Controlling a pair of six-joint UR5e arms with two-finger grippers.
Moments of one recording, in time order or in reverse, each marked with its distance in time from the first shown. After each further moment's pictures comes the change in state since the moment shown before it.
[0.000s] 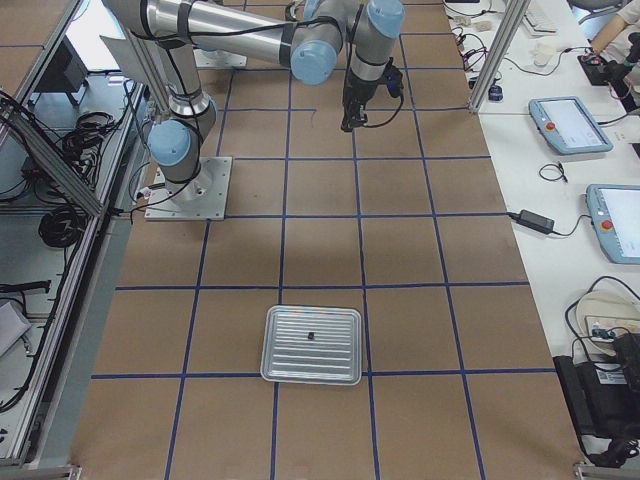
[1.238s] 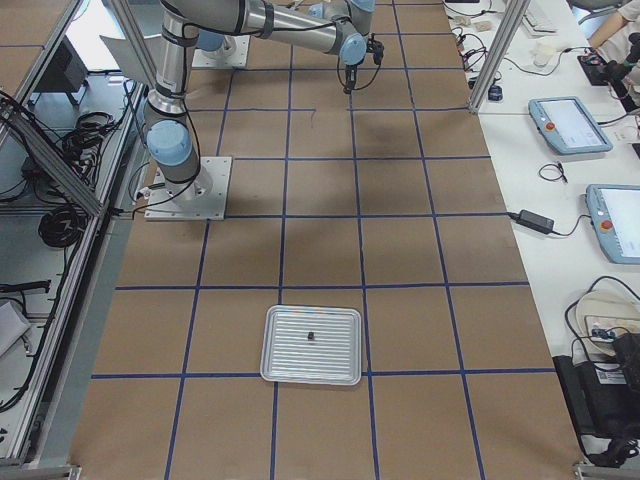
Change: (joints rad) left arm -0.001 -0.004 0.001 -0.001 0.001 -0.006; right arm 0.537 0.337 0.009 -0.461 -0.059 0.704
